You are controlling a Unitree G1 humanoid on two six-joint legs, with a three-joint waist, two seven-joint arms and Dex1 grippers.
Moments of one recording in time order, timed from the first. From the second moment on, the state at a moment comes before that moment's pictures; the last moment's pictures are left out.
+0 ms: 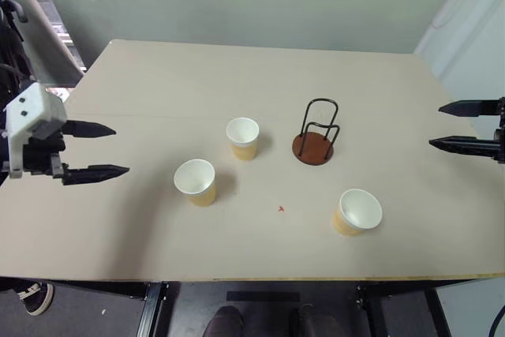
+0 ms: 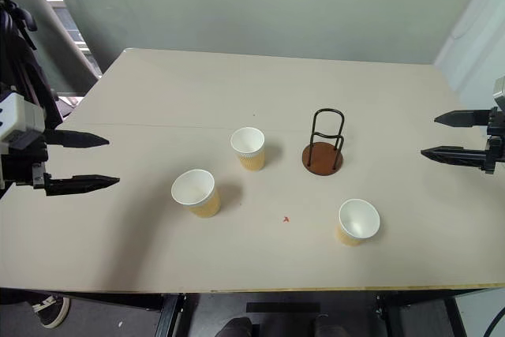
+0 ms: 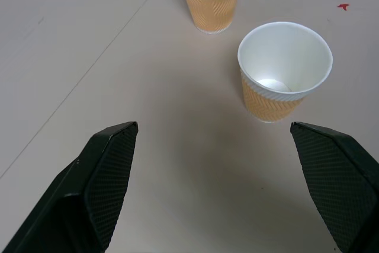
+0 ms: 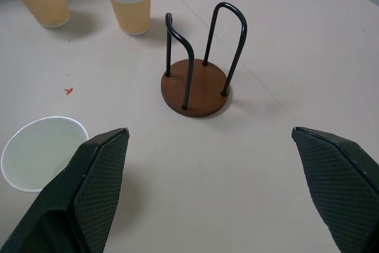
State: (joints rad) left arm -0.32 1.31 0.35 0.12 -0.47 0.39 -1.39; right arm -0.66 -1.20 -0.18 0.31 0.44 0.47 1.48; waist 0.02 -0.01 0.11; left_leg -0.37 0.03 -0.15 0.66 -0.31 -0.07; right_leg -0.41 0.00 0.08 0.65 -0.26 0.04
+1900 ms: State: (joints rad) left arm -0.30 1.25 0.34 0.02 -0.48 0.45 -1.35; right arm -1.02 -0.63 0.10 0.69 0.18 0.28 1.33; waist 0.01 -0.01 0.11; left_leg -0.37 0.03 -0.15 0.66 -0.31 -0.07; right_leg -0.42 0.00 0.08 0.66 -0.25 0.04
